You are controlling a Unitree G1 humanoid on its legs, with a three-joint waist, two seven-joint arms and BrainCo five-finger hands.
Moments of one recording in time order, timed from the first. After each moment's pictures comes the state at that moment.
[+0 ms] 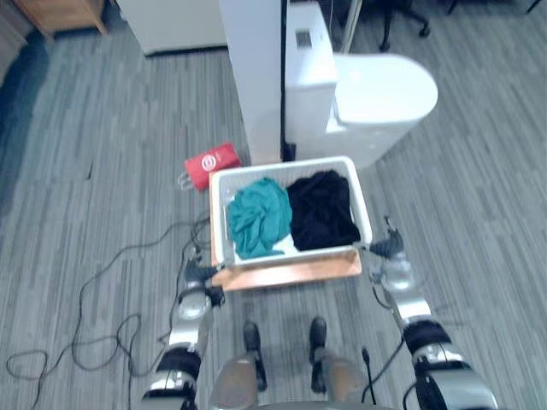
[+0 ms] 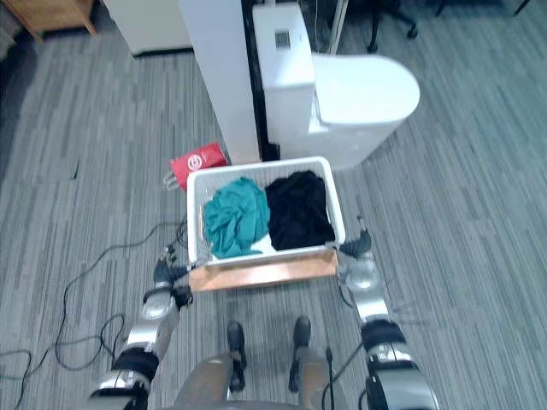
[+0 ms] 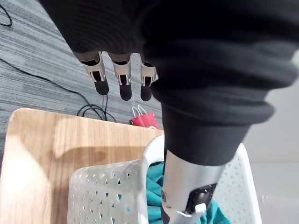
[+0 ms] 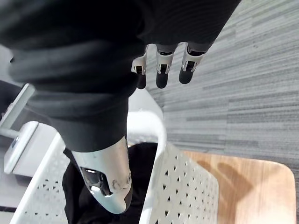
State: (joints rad) left arm -0.44 0.19 0.05 0.77 -0.13 -0.05 0.36; right arm -0.64 -0.19 0.02 0.78 -0.17 0.08 -0.35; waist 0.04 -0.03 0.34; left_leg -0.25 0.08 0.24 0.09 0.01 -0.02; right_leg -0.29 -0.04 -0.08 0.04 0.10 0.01
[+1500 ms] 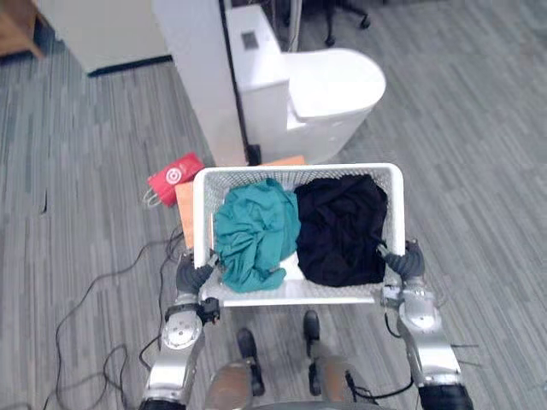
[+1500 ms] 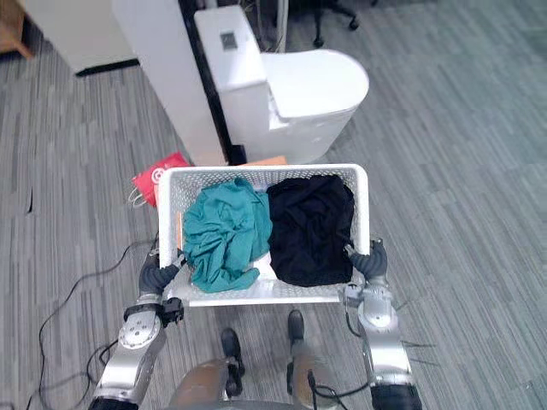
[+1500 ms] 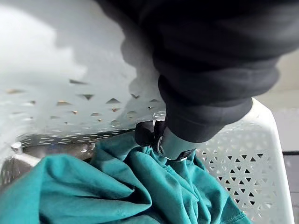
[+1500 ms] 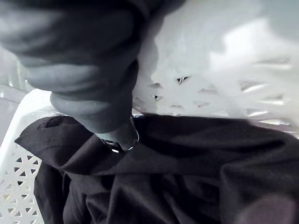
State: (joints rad) left arm 0.21 0.14 -0.05 -0.05 -0.06 -0.02 0.21; right arm 0.18 -0.08 -0.06 -0.13 -0.10 0.07 -0.21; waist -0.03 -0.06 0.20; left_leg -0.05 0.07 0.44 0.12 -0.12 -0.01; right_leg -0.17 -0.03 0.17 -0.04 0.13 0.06
